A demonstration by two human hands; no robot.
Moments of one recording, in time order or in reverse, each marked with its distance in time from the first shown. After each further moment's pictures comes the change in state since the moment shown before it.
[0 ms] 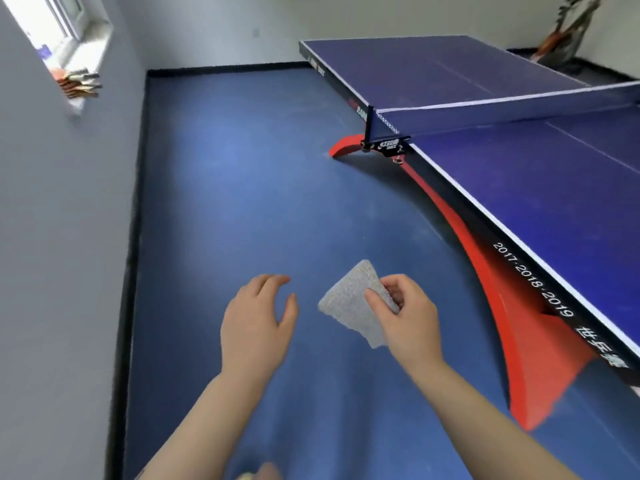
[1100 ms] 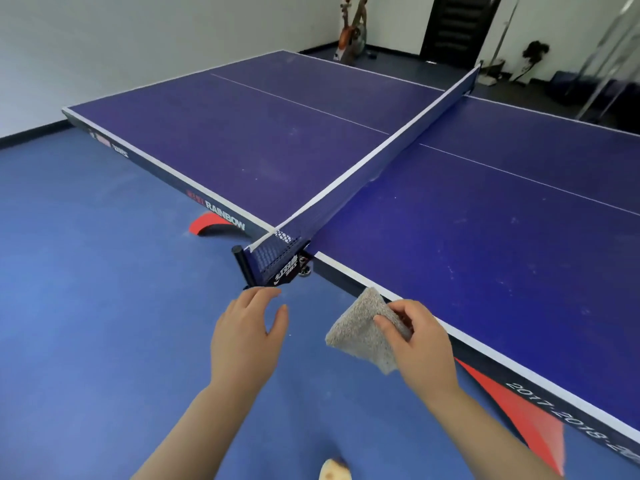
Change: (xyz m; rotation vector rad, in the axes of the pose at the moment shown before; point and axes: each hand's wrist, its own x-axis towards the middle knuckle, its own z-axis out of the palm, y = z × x) left_hand 0.587 0.156 0.292 -0.144 -0.378 0.432; right_hand 0.521 0.100 -0.009 -0.198 0.468 0.222
